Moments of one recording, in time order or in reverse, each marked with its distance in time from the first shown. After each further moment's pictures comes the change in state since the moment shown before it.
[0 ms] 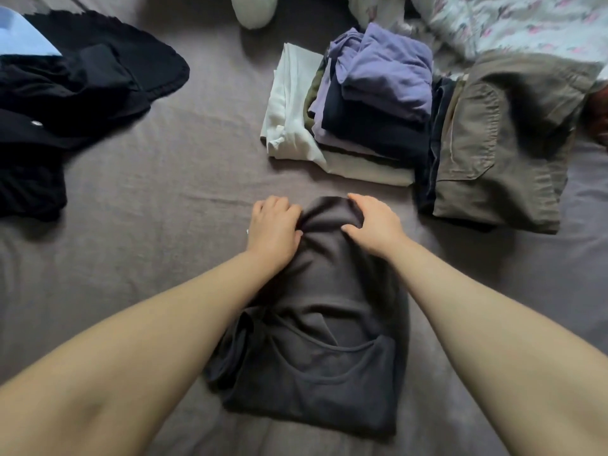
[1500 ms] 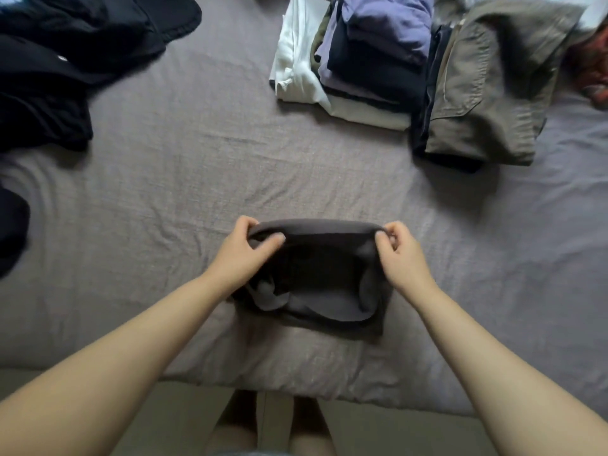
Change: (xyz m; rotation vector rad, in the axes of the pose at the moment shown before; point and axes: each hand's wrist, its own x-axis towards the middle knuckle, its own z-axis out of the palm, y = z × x) left_hand -0.173 -0.008 -0.015 -0.992 -0.120 -0.496; right_hand -0.185 0.012 0.036 0.646 0.169 0.168
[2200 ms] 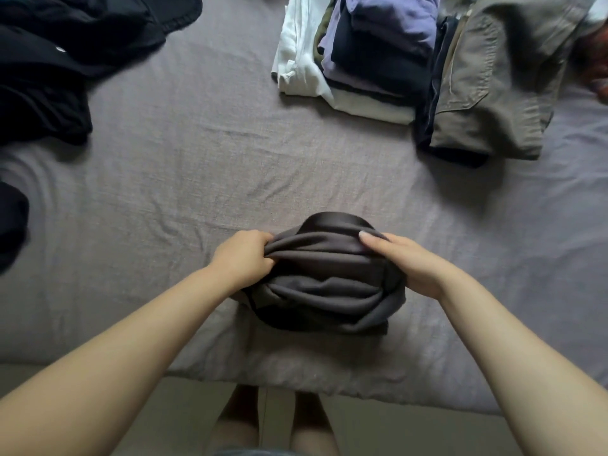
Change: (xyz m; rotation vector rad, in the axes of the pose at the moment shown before) left_hand -0.003 0.013 -0.006 0.716 -0.197 0.125; right_hand -0.007 -0.034 -0.024 0.359 -0.613 0.362
